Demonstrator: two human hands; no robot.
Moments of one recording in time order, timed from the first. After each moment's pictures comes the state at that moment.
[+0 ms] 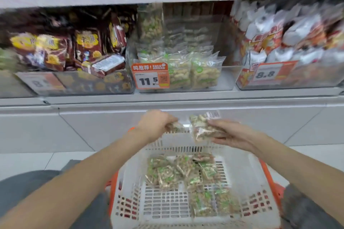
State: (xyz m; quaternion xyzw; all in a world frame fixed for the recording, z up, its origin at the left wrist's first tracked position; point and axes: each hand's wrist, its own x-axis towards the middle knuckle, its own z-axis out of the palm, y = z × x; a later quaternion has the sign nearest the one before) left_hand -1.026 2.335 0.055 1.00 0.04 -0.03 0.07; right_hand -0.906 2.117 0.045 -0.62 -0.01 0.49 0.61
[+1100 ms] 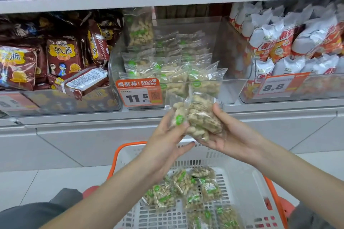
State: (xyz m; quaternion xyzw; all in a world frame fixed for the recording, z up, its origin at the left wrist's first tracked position) left_hand -1.008 2.276 0.096 0.49 0.22 0.06 0.84; right_hand -0.894 2.152 0.093 -0.42 0.01 0.52 0.74
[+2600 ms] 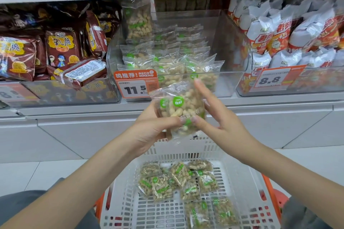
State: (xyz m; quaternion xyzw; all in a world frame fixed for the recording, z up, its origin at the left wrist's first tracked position) left_hand -1.010 2.304 0.105 0.61 0.21 0.03 0.76; right_hand -0.919 2.141 0.103 -0.71 -0.47 0.14 0.51
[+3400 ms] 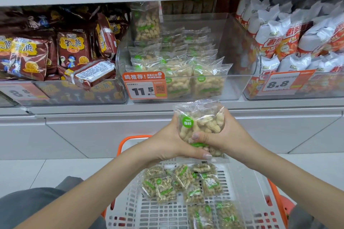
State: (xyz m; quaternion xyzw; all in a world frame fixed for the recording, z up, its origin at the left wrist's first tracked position) left_hand -1.016 2.291 0.093 0.71 0.13 -0.10 0.69; right_hand -0.927 2.148 0.094 -0.67 -0.27 0.31 0.62
